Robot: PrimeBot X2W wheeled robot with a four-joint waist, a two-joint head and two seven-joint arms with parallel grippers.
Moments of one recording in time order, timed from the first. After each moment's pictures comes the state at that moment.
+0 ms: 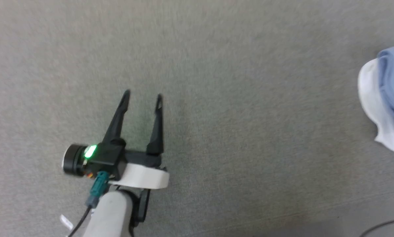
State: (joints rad) left arm -0.22 0.07 -0.22 -0.03 -0.07 0.06 -0.26; right arm -0.86 -0.83 0.36 0.67 0.29 0.13 -0.03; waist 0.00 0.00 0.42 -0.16
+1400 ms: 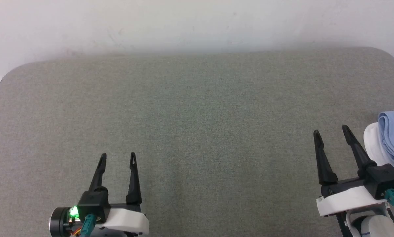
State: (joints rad) left arm 0.04 0.06 -0.10 0.03 -0.06 0.12 -0.26; right arm -0.03 -0.09 -0.02 0.05 0.04 0.13 -0.26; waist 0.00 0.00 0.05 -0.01
